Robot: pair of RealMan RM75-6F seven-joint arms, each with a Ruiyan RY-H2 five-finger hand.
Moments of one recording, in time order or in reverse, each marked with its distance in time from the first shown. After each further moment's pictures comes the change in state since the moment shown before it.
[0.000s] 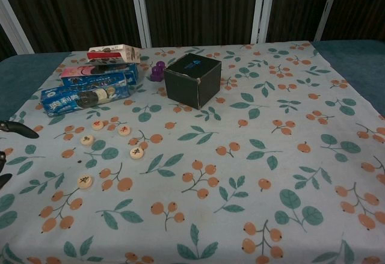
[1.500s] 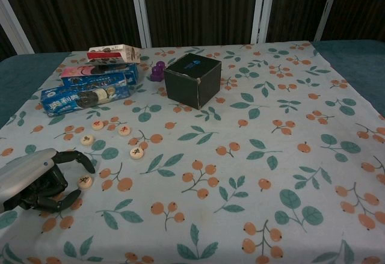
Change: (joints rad) left arm -0.110 -0.271 -0.083 0.165 -0.229 -0.216 0.192; right arm -0.012 0.015 0.006 0.002 0.012 0.024 0.037
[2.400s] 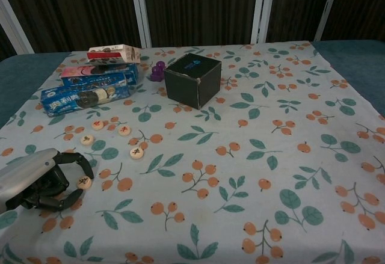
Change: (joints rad) left arm -0.009 -0.009 0.002 0.019 -0.008 -0.002 -0.016; right arm -0.003 0.001 0.000 -0.002 -0.002 0.002 0.000
